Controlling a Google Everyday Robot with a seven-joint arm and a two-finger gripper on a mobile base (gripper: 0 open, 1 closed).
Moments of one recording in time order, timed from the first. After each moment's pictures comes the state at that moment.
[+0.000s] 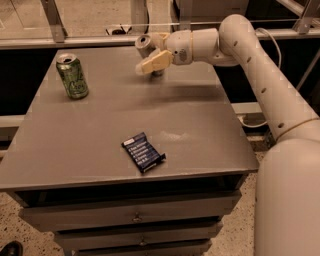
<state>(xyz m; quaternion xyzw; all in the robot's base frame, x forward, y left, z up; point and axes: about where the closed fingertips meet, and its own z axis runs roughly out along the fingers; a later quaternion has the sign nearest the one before) 0.730 0.026 0.936 -0.50 0.57 0.41 0.51</state>
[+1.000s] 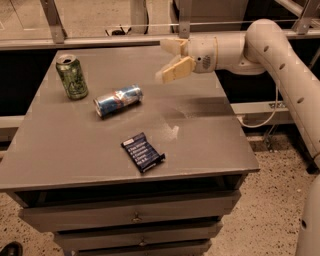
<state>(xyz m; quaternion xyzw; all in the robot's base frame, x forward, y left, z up) 0.658 -0.012 0.951 -0.50 0.56 0.45 0.49</state>
